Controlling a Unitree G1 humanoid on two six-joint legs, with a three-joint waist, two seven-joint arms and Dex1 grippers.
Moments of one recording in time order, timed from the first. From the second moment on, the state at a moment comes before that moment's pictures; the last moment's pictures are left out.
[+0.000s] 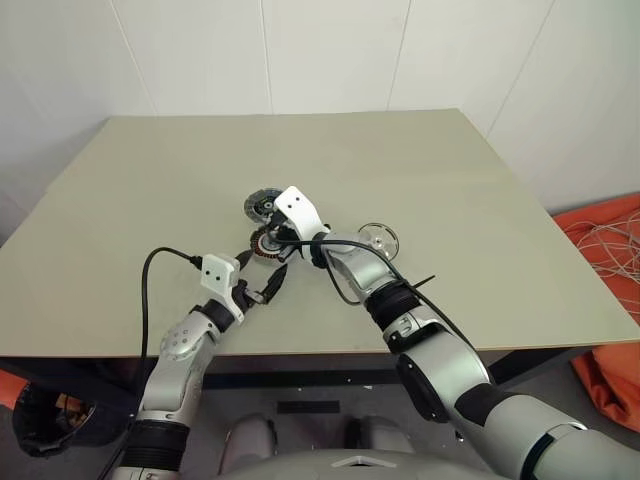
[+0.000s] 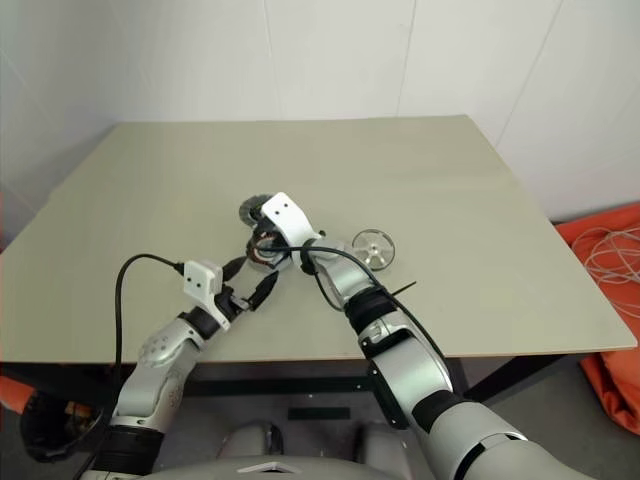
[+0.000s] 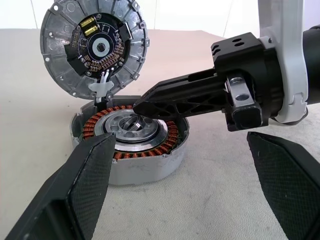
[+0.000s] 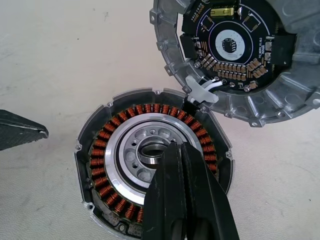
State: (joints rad) left arm 0.01 0.19 0.00 -0.02 -0.28 0.04 -0.52; right arm -0.82 0.07 0.26 0.73 -0.10 0.32 0.48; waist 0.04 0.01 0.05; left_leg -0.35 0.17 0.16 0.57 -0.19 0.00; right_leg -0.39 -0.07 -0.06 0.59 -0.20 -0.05
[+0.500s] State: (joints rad) left arm 0.01 0.18 -0.01 0.01 -0.27 0.02 -0.52; right arm -0.80 0.08 0.25 0.67 -0.07 0.29 0.52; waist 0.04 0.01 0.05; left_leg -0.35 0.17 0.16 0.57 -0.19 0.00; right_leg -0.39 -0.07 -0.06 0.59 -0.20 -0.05
